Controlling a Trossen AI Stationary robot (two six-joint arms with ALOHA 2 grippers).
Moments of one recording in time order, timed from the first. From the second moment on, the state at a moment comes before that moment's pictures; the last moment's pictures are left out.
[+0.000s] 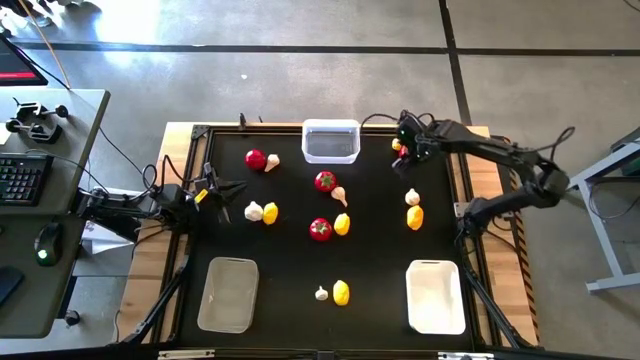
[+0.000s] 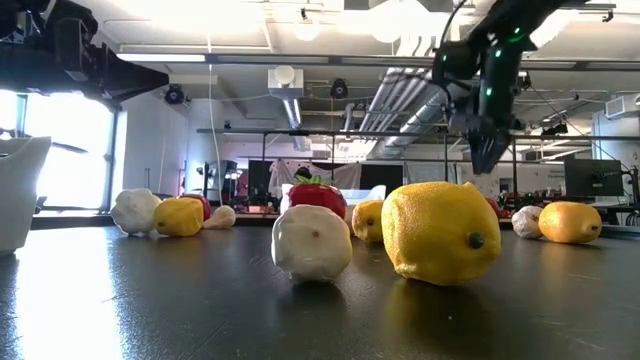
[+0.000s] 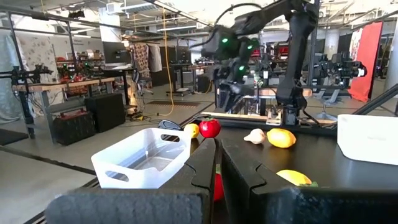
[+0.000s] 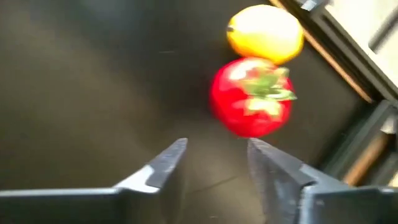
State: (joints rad) left arm -0.09 0.01 0.01 0.13 -0.48 0.11; right arm -0.67 1.36 1.00 -0.94 0.21 0.16
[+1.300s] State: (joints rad) left arm -0.09 0.01 0.01 0.12 -0.48 0.11; right arm -0.92 1.61 1.02 -0.83 0.10 -0.03
